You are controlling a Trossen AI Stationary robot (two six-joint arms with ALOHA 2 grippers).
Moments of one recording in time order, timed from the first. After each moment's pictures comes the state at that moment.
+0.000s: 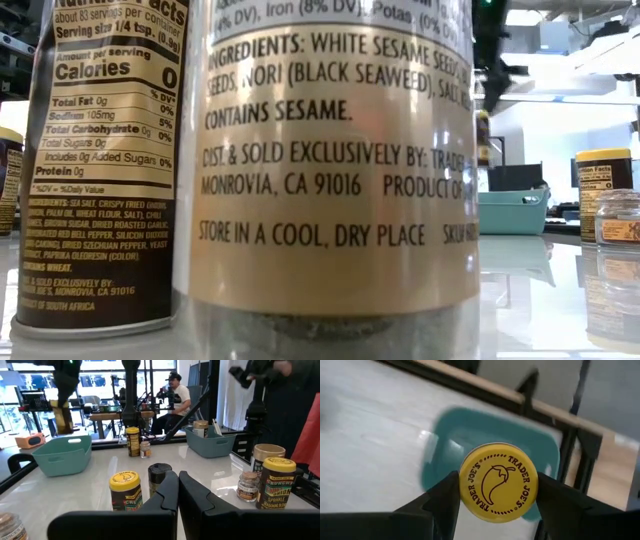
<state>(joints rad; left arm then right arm) 0.00 0.03 0.02 0.04 0.15 0.04 -0.60 1.39 1.39 -1.25 0.38 0.58</state>
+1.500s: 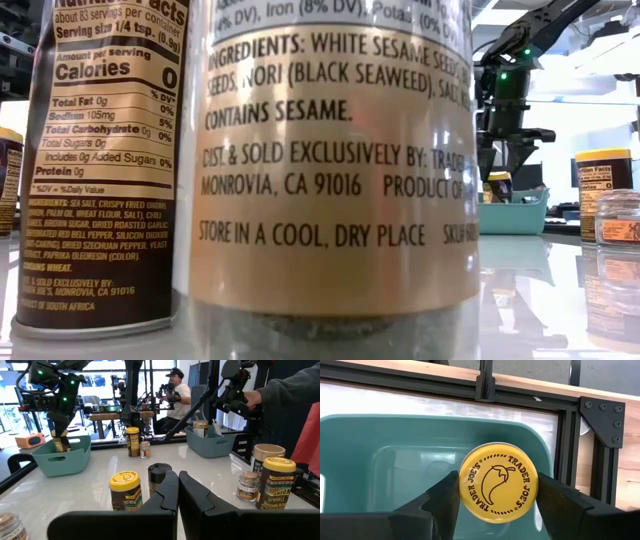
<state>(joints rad) 0.00 0.03 0.02 0.04 0.15 0.04 -0.95 1.36 0.98 -0.79 0.26 0.43</state>
